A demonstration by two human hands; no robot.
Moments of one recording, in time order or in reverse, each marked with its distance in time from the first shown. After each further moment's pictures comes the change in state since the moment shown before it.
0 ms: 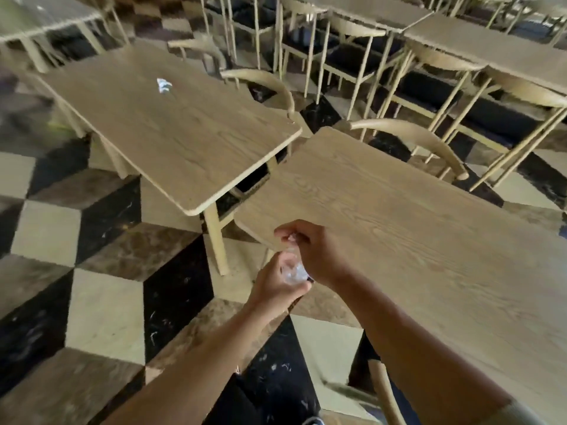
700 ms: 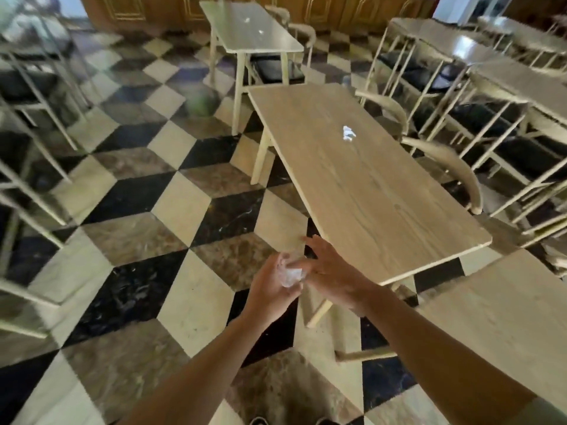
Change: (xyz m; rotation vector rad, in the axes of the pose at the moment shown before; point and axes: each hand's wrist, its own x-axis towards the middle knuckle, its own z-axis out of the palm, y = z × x) left_hand 0.030 -0.169 -0.397 -0.072 0.522 -0.081; right_hand 0.234 -0.184 0.326 -0.434 -0.766 -0.231
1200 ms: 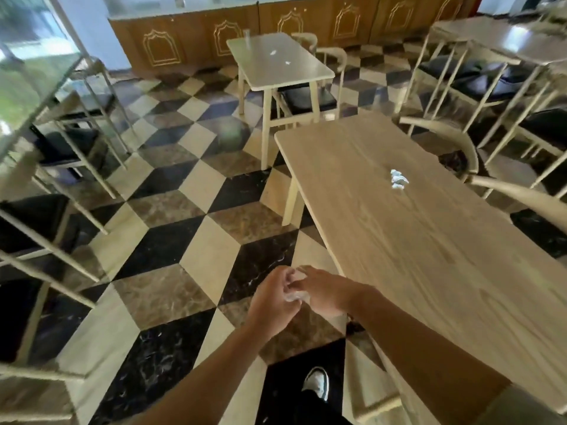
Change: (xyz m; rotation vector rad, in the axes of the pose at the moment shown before) left_hand 0.264 -0.036 -0.089 0.231 -0.002 -0.066; right_hand 0.290 0.001 -0.087 -0.355 -0.285 -0.178
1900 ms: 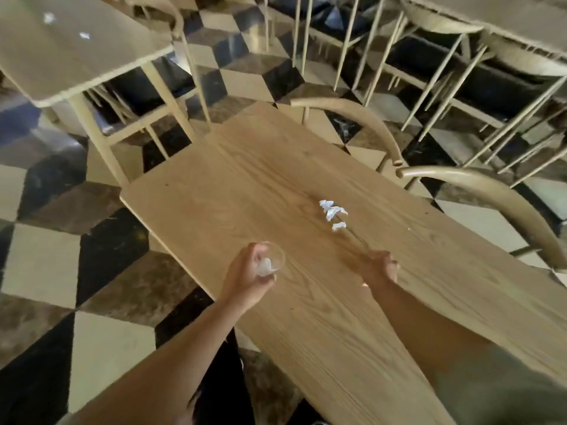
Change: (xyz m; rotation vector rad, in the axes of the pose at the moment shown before) left_hand 0.515 0.075 0.058 0.090 -0.369 0.254; right_hand 0.129 0.419 -0.125 1.062 1.005 1.536
